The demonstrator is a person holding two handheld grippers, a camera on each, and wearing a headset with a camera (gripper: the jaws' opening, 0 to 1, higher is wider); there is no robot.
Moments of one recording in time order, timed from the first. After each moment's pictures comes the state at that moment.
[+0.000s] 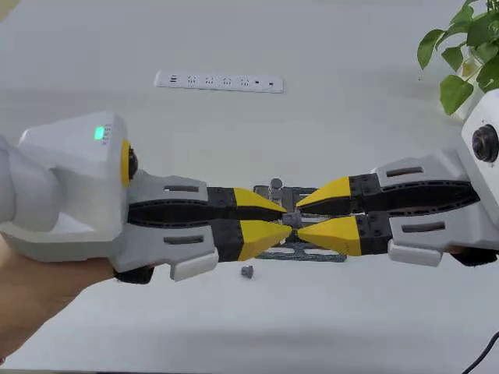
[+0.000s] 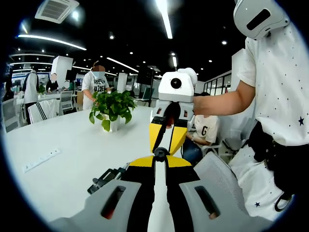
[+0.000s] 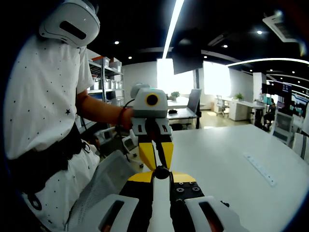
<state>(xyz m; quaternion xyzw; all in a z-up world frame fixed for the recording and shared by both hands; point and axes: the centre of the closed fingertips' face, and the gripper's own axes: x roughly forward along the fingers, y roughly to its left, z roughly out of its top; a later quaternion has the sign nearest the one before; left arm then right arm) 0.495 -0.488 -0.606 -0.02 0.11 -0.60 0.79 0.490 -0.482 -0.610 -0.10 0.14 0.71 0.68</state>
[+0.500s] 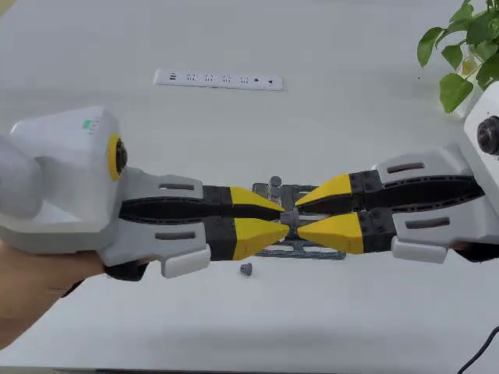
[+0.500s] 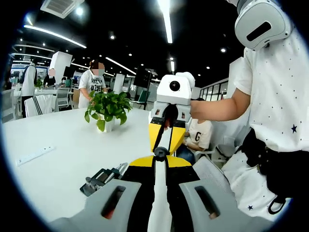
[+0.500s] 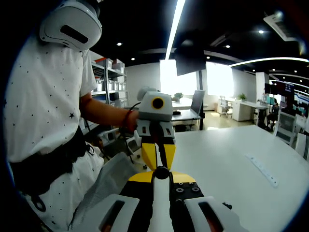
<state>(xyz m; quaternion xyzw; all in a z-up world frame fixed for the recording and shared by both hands) 0.490 -0.486 -0.602 -0.05 0.11 -0.62 0.78 0.486 -0.479 -0.604 -0.10 0.14 0.73 0.67</state>
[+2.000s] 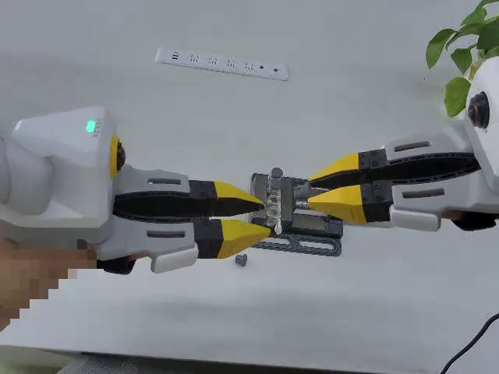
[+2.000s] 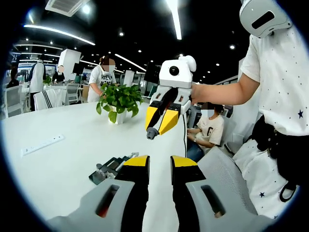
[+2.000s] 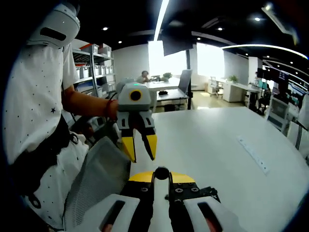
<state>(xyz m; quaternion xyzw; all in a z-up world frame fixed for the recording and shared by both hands) 0.506 -0.461 -0.642 -0.04 0.13 -0.58 0.81 0.535 -0.489 -0.632 -0.16 0.22 0.67 0.69</state>
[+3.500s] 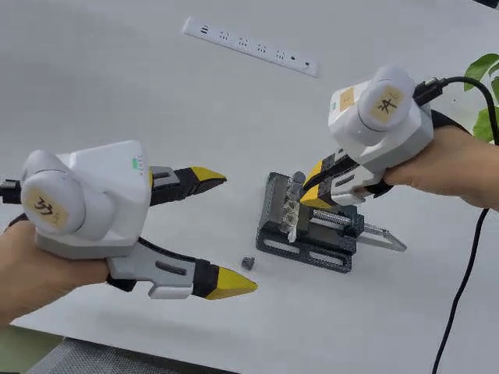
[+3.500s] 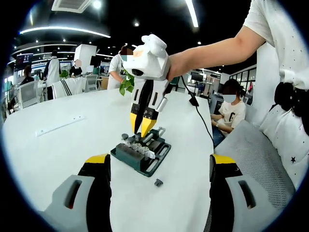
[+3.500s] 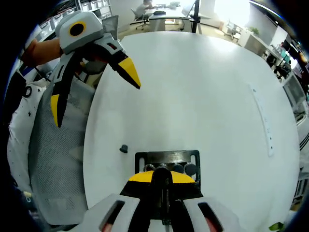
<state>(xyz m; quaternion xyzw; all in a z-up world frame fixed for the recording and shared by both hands) 0.537 -0.425 -0.727 0.00 0.16 -0.50 0.85 0.621 -0.481 -0.783 -0.41 0.42 0.59 0.55</state>
